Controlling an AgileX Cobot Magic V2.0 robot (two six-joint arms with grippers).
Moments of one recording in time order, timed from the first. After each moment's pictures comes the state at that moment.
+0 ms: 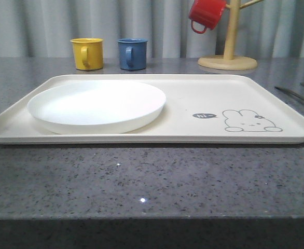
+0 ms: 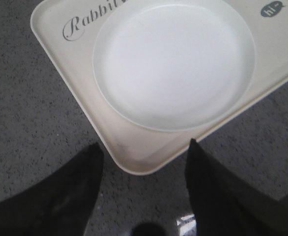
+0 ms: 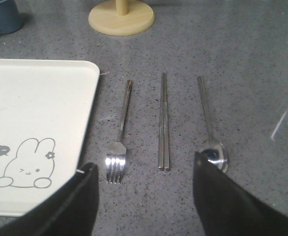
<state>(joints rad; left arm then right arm) -0.54 1.05 -1.08 0.03 0.98 0.12 -0.02 0.50 -0.62 0.06 0.60 0.03</state>
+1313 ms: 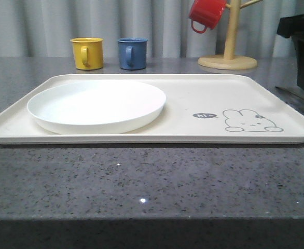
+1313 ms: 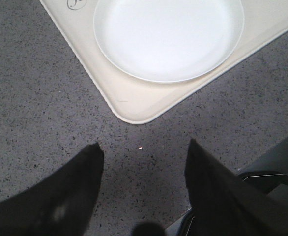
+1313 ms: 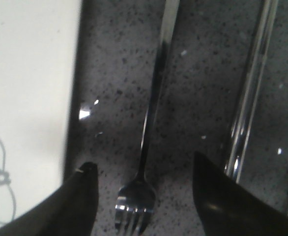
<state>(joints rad) -0.56 0.78 -0.89 0.05 1.00 0.10 0.11 1.66 -1.37 -0.01 1.11 0.06</state>
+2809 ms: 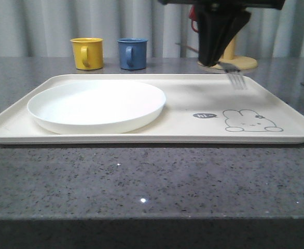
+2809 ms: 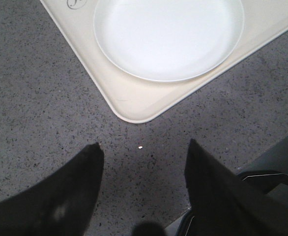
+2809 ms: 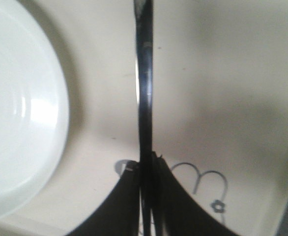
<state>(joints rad) -0.56 0.78 -0.89 0.05 1.00 0.10 0.48 1.82 -1.71 0.03 1.23 0.28</state>
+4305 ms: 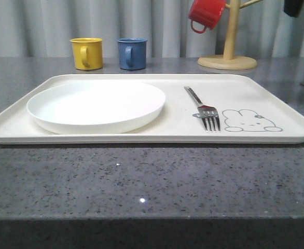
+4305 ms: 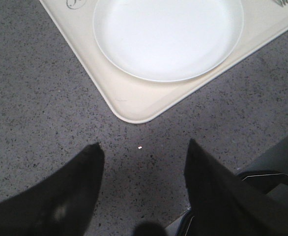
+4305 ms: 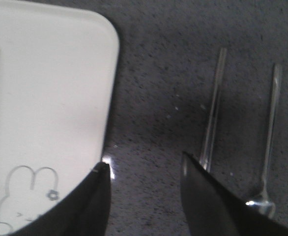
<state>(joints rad) -0.56 0.78 -0.89 0.05 1.00 0.10 0.16 1.64 -1.66 -0.06 1.24 0.12</state>
